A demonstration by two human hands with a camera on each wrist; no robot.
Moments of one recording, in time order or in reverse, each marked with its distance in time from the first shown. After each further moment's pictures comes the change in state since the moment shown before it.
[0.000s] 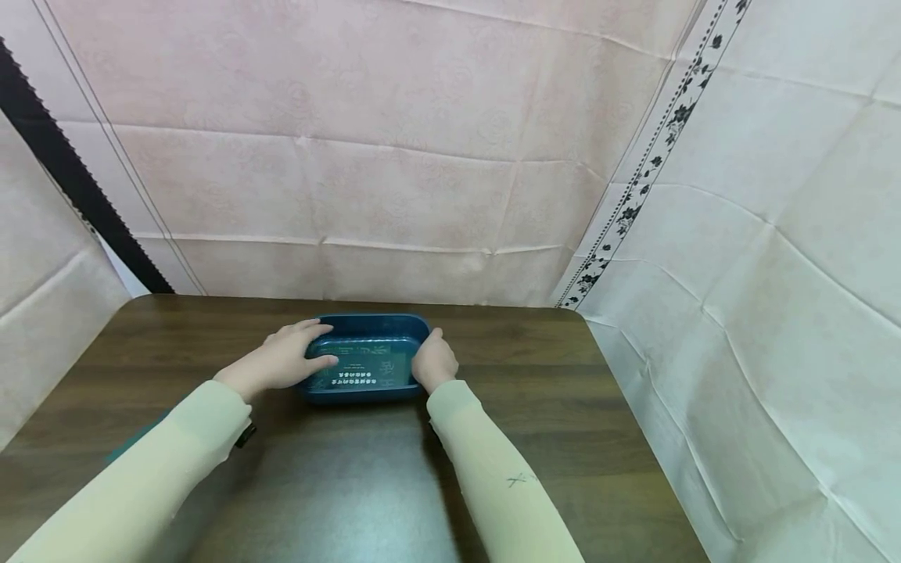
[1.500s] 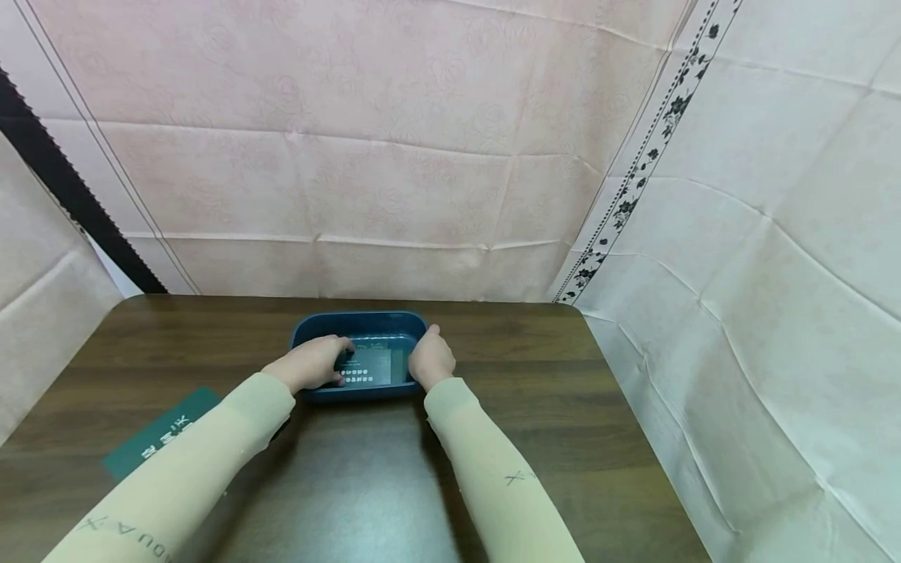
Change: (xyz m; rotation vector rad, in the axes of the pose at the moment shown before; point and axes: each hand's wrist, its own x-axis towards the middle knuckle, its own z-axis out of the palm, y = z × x) left_hand 0.044 0.011 0.045 0.153 -0.117 0.056; right_hand -0.002 0.001 -0.001 0.014 0.013 -0.015
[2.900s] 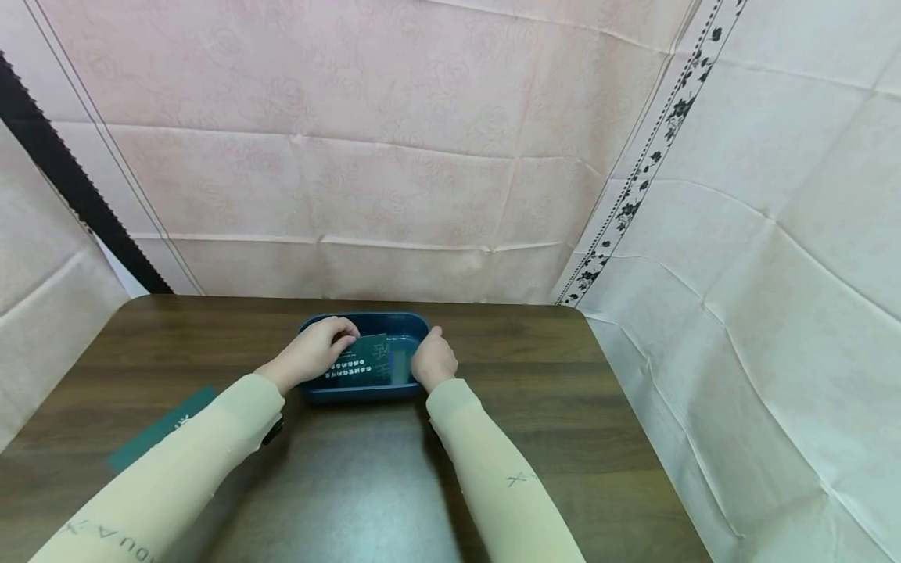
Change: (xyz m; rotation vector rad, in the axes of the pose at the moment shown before) left_hand -0.006 0.000 -0.015 -0.350 0.240 0.041; right_hand -0.001 0.000 0.000 -0.033 -0.005 -0.021
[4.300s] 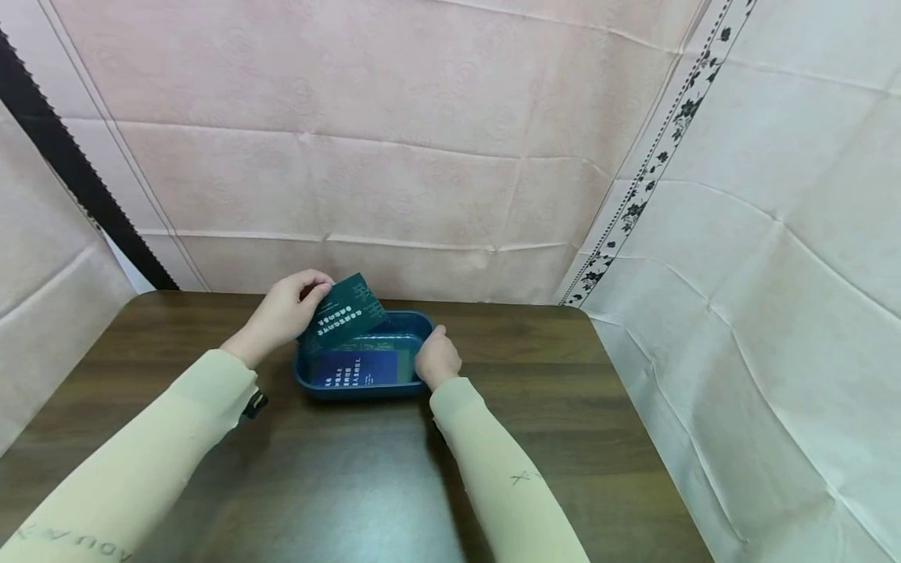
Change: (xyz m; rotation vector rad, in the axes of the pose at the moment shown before) left_hand -0.005 0.018 -0.069 -0.135 0.267 -0.019; right_hand 0.005 -0.001 0.002 0.012 -0.003 0.041
